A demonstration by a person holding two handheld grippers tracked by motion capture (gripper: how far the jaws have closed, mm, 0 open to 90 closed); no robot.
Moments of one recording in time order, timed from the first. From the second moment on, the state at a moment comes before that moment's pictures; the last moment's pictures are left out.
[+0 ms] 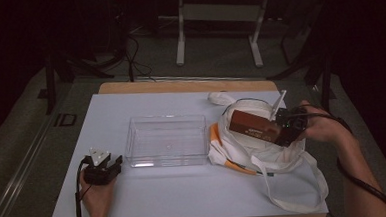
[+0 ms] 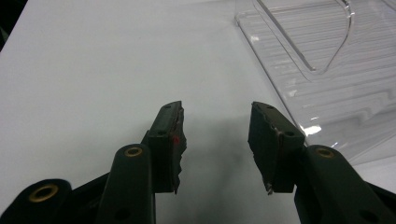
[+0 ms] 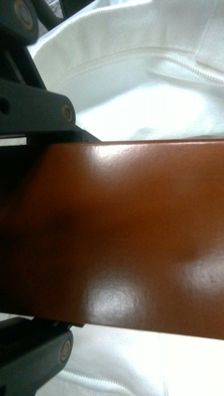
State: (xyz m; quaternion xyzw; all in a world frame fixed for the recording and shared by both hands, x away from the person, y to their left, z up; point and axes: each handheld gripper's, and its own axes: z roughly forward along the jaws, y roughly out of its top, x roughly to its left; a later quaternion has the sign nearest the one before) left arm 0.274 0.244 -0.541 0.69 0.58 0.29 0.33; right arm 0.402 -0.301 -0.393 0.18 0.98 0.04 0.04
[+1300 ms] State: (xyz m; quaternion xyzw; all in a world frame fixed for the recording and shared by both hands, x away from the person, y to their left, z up) left arm 0.274 0.244 -0.541 0.69 0.58 0.29 0.33; right arm 0.398 -0.281 -0.352 0.14 0.99 0.05 0.05
